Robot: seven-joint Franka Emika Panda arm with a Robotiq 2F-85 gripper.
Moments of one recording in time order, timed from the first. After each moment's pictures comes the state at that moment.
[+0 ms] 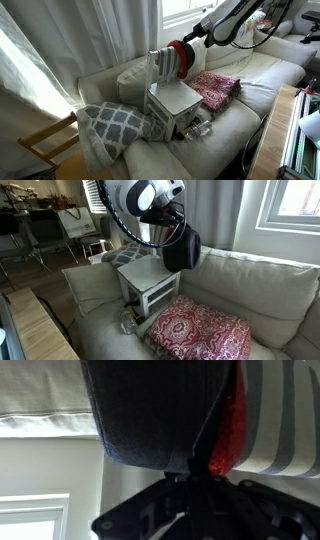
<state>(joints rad) -0.68 0.53 0.52 -2.24 -0.20 3.49 -0.12</state>
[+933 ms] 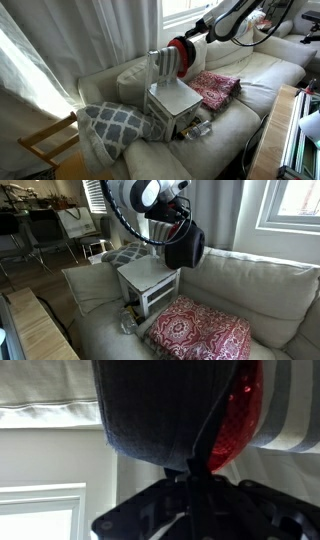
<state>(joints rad) -0.75 0.52 0.55 -2.22 -0.20 3.49 -0.12</state>
